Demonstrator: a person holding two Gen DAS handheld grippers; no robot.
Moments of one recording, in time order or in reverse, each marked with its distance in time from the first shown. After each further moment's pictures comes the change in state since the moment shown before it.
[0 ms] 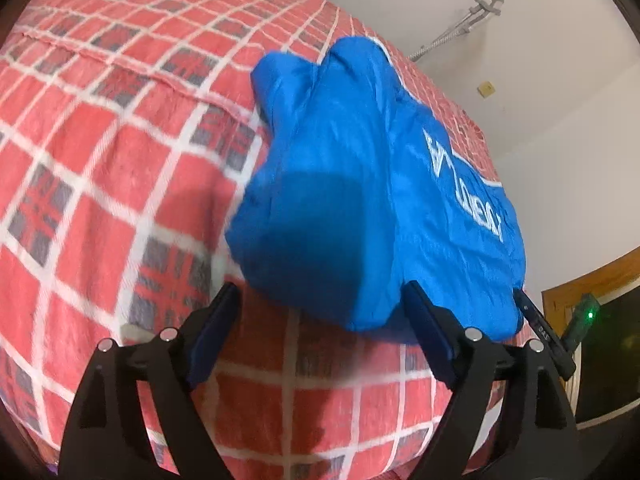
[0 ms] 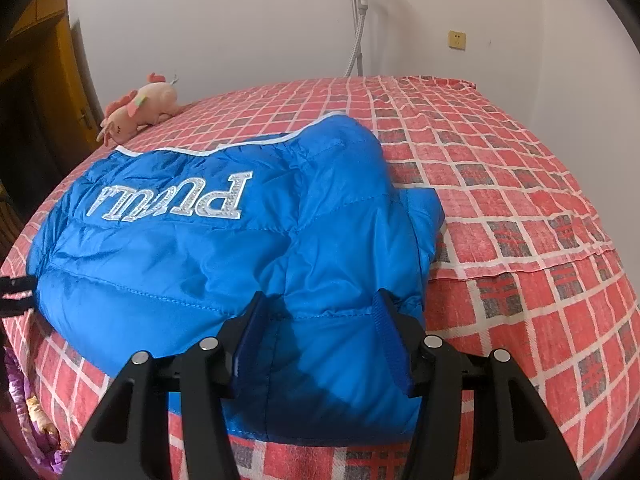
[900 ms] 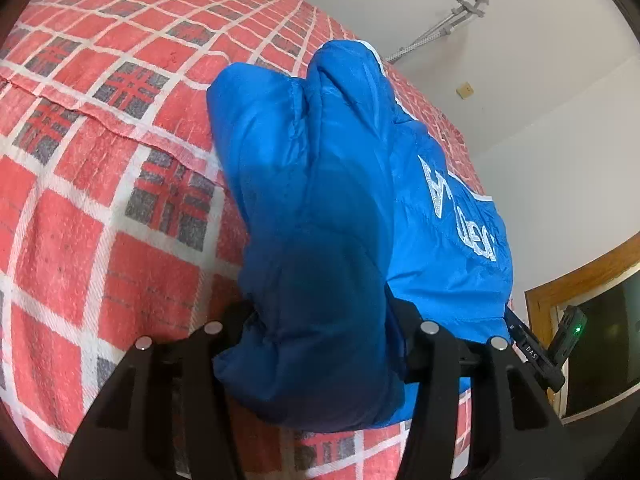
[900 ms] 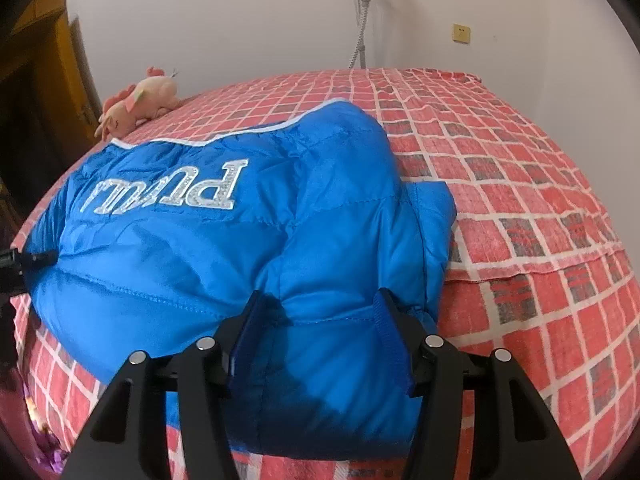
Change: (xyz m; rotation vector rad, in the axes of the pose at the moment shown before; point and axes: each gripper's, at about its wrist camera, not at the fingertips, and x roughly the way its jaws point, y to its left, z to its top) left arm 0.036 0.007 0.040 0.031 -0.013 -0.103; right arm 0.017 0.002 0.000 0.003 0.020 0.007
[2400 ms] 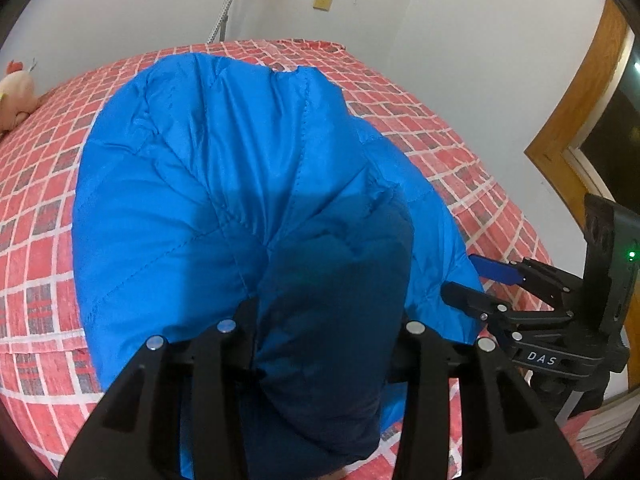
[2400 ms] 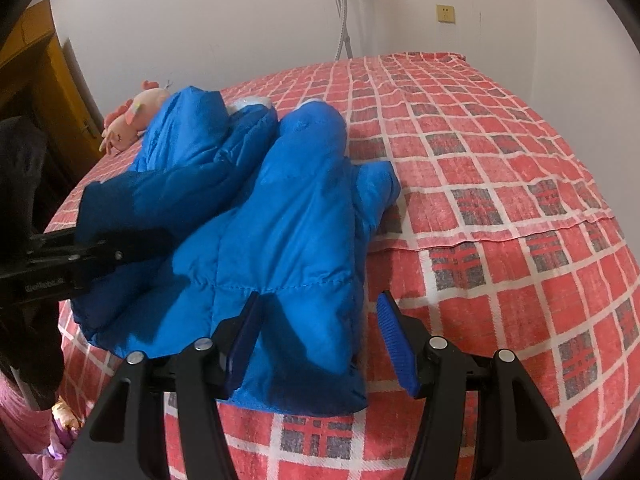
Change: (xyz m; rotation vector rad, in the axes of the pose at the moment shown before) left arm 0.113 -0.251 -0.057 0.619 0.095 0.067; right arm -0.034 -0.044 -0.009 0.074 0.046 0.059
